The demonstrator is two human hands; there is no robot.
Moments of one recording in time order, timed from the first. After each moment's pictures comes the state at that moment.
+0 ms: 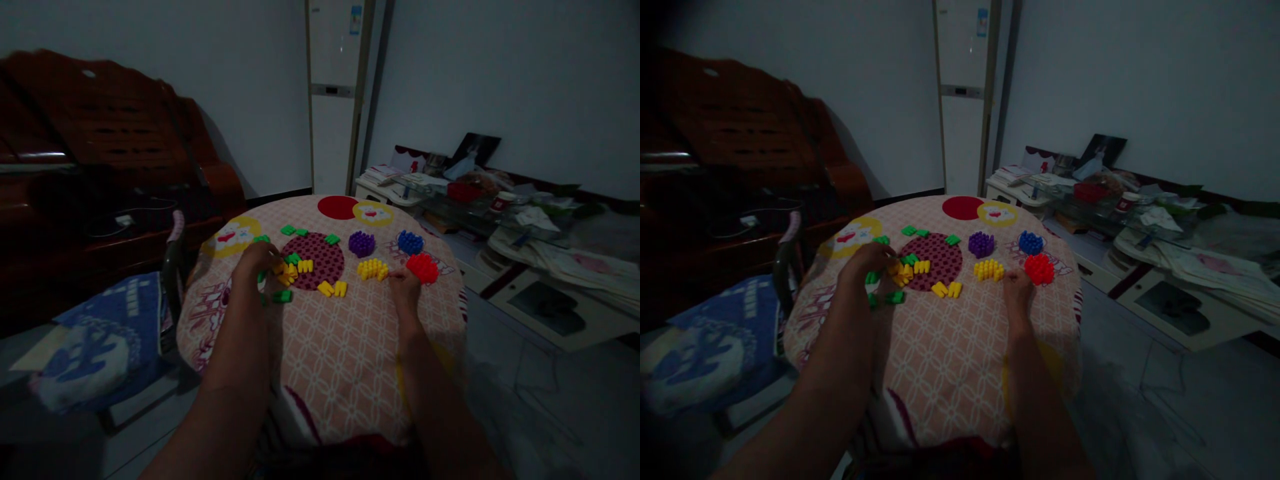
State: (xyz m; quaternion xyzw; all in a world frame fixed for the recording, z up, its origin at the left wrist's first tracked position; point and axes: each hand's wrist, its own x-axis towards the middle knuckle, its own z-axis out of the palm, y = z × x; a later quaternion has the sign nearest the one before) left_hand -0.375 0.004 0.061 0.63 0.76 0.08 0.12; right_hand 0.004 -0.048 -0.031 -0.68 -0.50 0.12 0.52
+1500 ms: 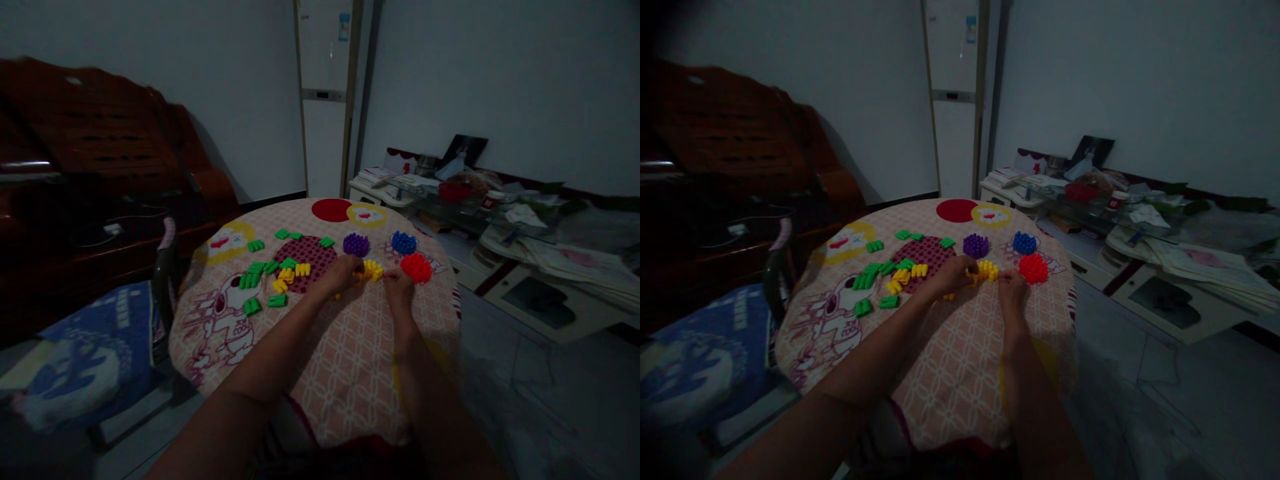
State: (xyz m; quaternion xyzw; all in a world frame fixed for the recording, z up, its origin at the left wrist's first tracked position) left_hand -0.189 -0.023 0.046 0.87 0.44 0.18 0.12; right_hand 0.003 -0.049 -0.031 -0.68 -0.50 0.12 0.52
